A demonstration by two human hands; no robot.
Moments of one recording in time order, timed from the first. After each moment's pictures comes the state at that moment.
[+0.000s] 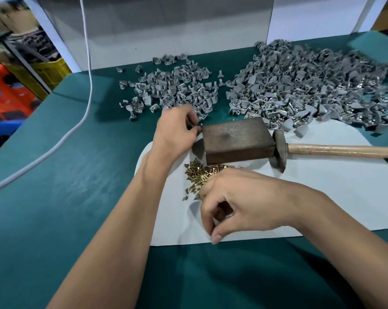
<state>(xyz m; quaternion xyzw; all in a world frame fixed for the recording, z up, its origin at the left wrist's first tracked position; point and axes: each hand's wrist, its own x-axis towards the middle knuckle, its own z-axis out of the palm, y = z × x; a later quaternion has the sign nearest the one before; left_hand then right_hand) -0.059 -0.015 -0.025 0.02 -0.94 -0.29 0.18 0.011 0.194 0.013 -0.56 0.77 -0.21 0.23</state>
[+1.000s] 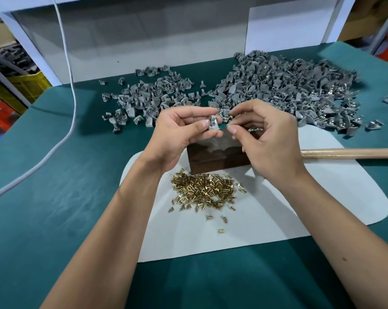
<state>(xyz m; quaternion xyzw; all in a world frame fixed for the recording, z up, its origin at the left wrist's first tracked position) -0.041 0.025 0.009 -0.11 -0.64 -0.76 0.03 -0.045 0.223 0.006 -0.23 0.79 -0.54 -0.20</state>
